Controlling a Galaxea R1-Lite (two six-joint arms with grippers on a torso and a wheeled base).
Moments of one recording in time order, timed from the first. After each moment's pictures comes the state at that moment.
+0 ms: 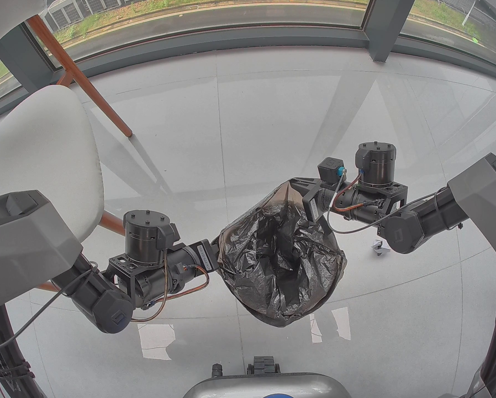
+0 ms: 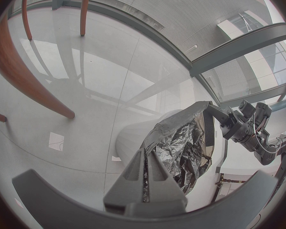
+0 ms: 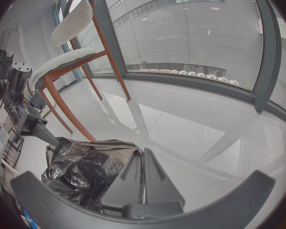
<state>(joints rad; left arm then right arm) -0.50 2.06 -0.70 -0.98 -0.02 -0.65 0.46 2.18 -1.25 -0.72 0.21 -0.32</state>
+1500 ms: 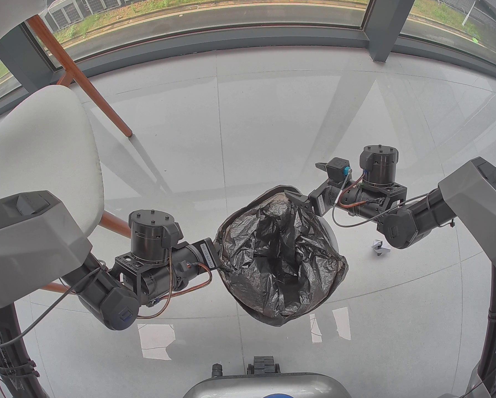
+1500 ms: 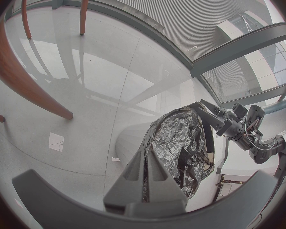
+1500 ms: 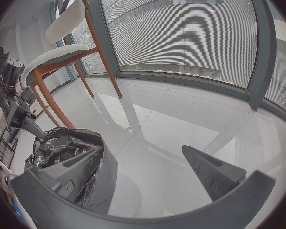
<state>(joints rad) -0.49 2.10 -0.74 -0.99 -0.02 -0.65 0.39 2.26 -1.32 -0.76 0.24 -0.33</state>
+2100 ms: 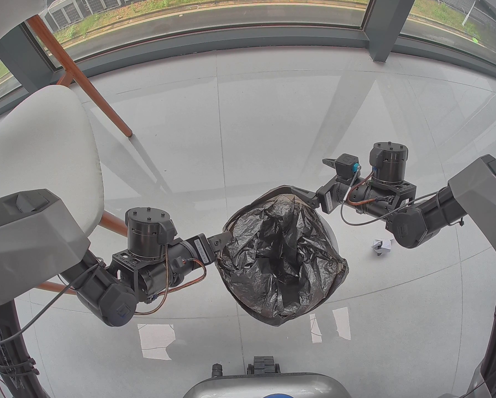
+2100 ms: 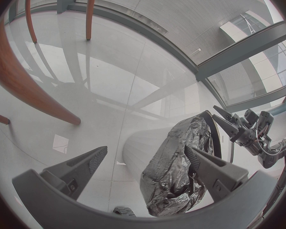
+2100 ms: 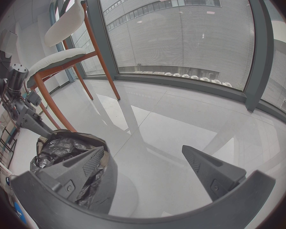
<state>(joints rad) -0.47 2.11 -0.75 -0.99 0.02 -0.64 0.37 2.21 -1.26 -0.79 0.24 -0.32</state>
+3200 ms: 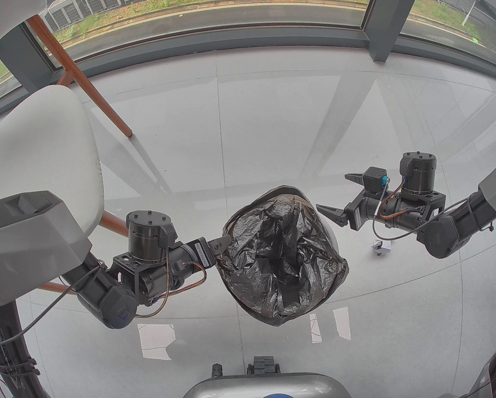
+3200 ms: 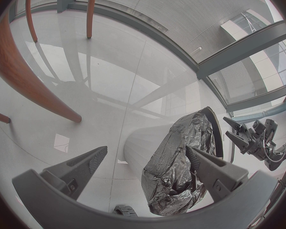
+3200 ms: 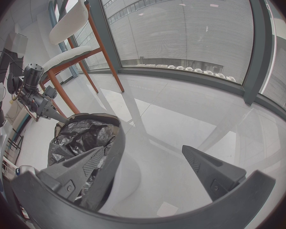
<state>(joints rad) -0.47 2.11 -0.74 -0.99 0.02 -0.64 0.31 2.06 -1.01 -0.78 0.31 -0.36</state>
